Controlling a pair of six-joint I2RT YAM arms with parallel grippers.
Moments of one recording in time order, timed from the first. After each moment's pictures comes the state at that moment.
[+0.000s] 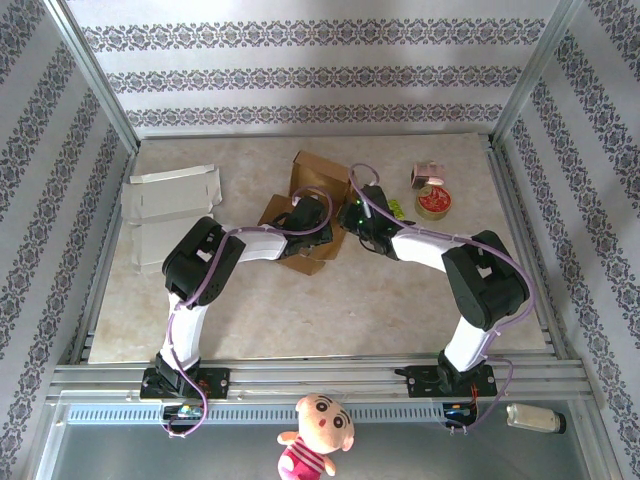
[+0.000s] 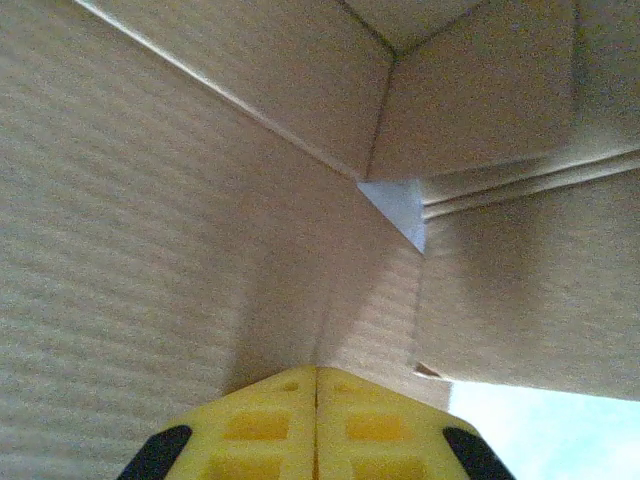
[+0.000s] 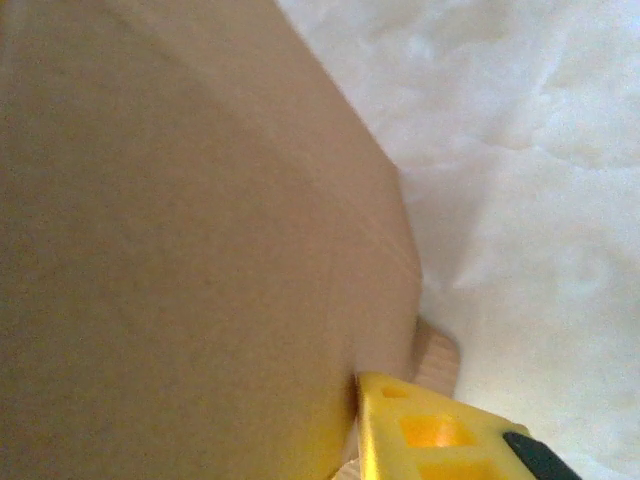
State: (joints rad) left arm -0.61 2.07 1.20 0.10 0.04 -0.77; right arm 0.49 1.74 0.93 0.14 0.00 0.86
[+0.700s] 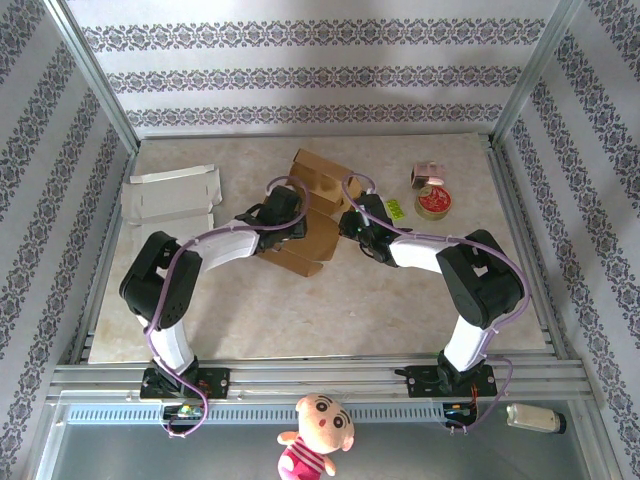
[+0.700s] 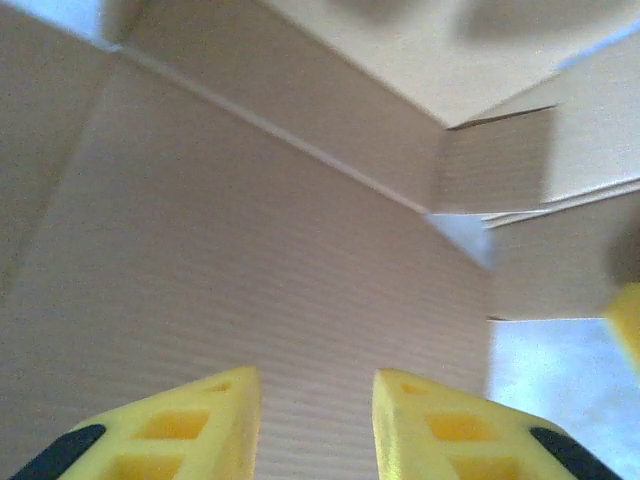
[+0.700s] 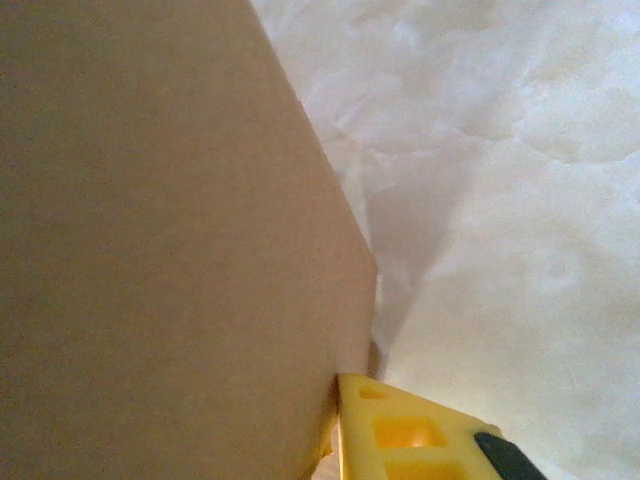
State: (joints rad) left arm -0.52 1.79 1.10 -0.18 -0.10 -0.56; right arm 0.51 1.76 0.88 0.21 0.04 0.77
